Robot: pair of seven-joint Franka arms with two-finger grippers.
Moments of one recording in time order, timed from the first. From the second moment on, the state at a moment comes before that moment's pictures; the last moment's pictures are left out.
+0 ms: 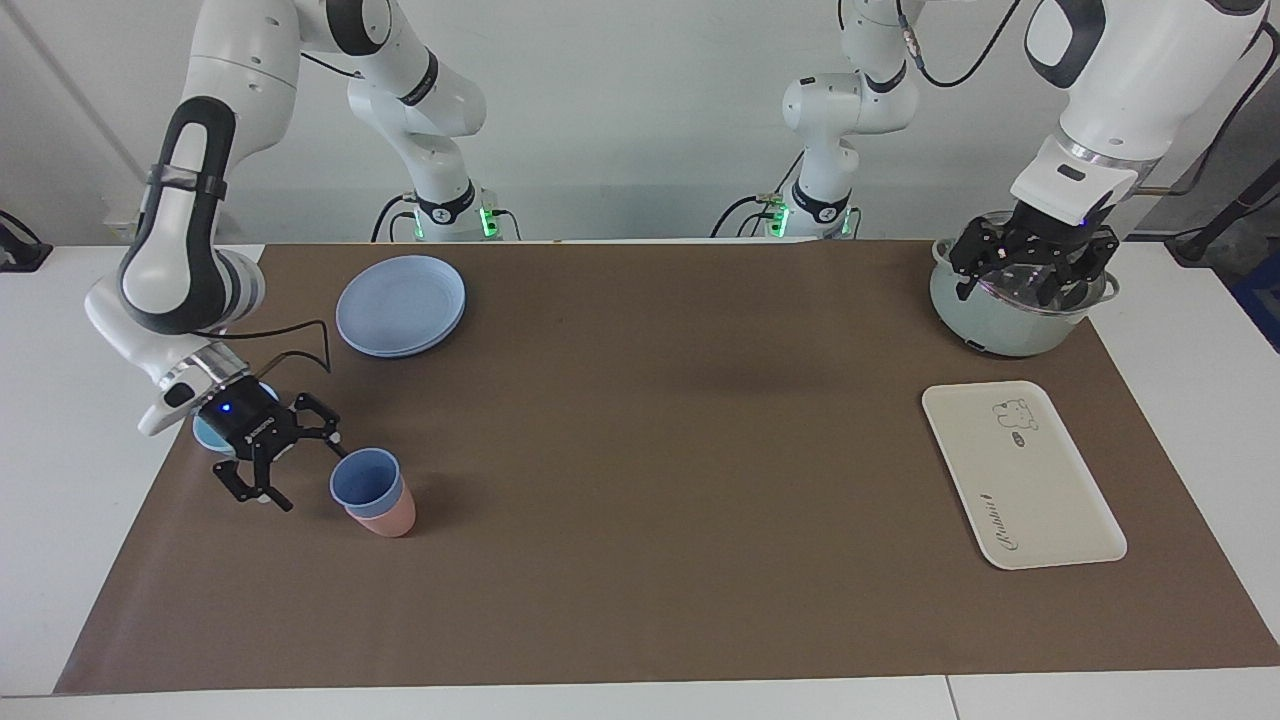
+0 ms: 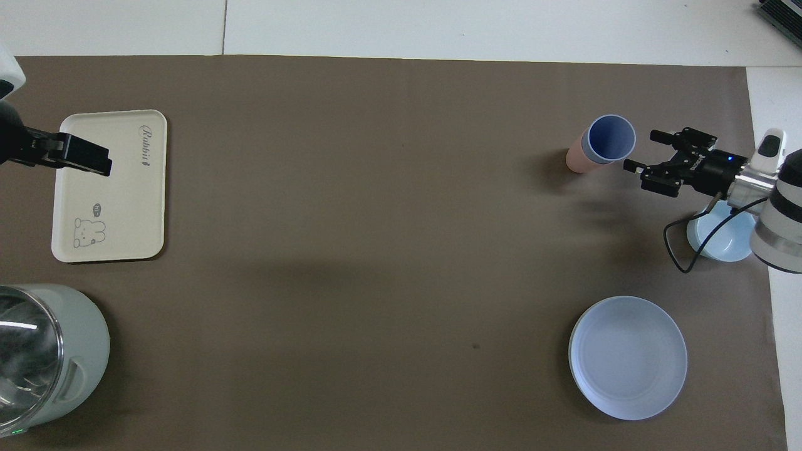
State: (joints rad) left arm -0.05 0.10 -0.04 -1.43 0.01 1.58 0.11; right arm -0.22 0.41 -0.07 -1.90 1.34 2.21 -1.88
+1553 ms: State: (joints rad) left arm -0.05 0.10 -0.04 -1.43 0.01 1.60 0.11; right arm -0.12 0.43 -0.06 -1.98 1.72 2.26 -2.19
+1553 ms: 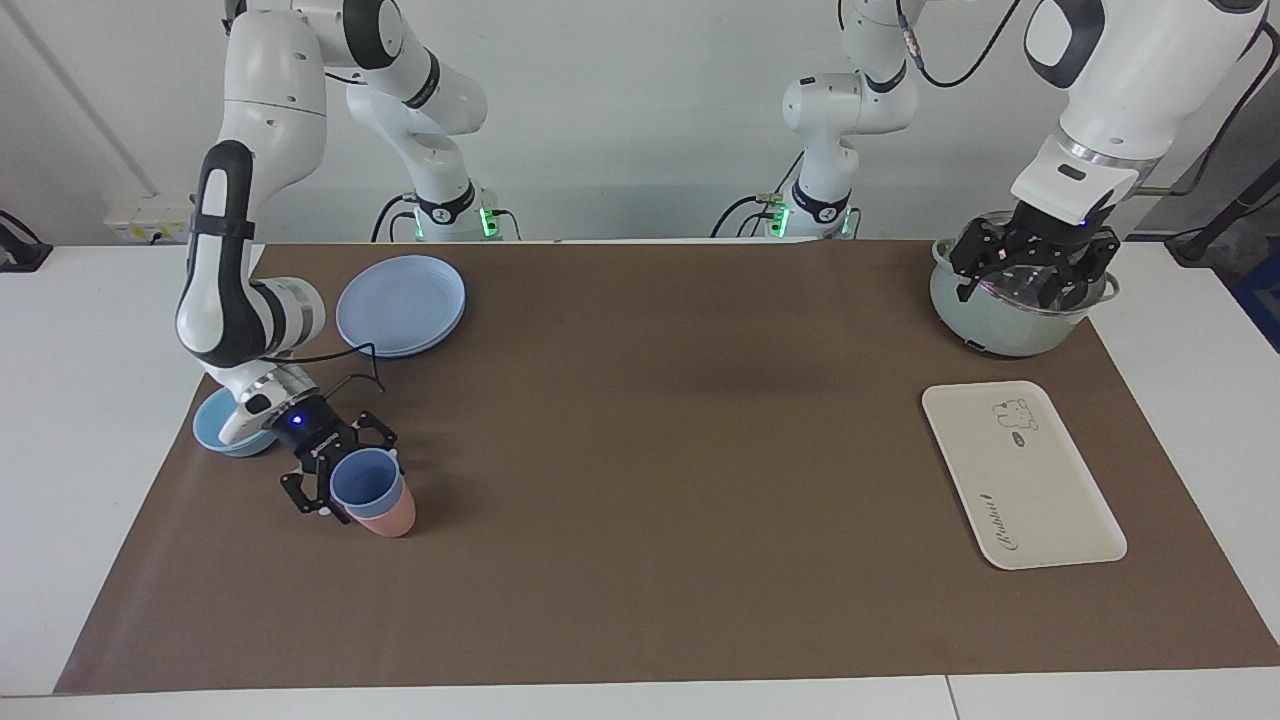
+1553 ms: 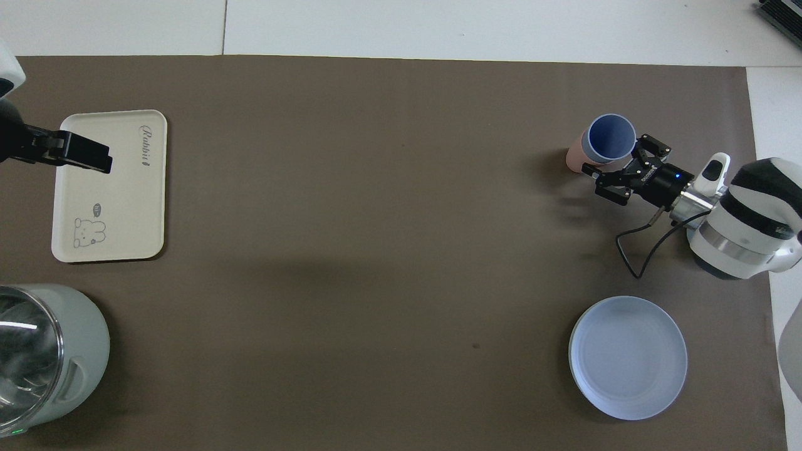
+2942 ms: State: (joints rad) left arm -0.12 0.09 -0.05 -1.45 0.01 1.60 0.11; right arm 0.18 0.23 -0.06 -1.95 1.36 2.54 -1.77
